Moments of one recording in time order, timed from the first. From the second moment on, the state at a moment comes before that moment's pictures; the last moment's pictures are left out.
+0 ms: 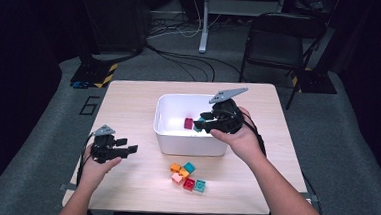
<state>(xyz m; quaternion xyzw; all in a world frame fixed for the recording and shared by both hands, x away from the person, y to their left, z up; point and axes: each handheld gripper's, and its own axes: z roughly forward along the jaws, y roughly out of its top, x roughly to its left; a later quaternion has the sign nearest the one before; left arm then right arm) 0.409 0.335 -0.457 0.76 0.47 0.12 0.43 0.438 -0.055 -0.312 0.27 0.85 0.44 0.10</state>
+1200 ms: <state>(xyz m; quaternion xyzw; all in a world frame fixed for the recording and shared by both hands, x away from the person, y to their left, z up) 0.411 0.337 -0.458 0.76 0.47 0.12 0.43 0.520 0.001 -0.340 0.29 0.85 0.43 0.10</state>
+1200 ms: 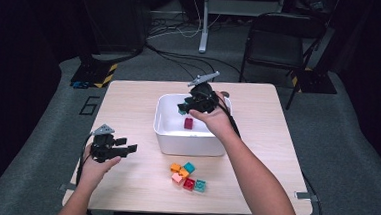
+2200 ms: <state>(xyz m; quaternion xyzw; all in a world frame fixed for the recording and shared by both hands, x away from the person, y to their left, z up) 0.412 0.337 -0.460 0.76 0.47 0.12 0.43 0.560 0.013 -0.382 0.32 0.86 0.38 0.10</state>
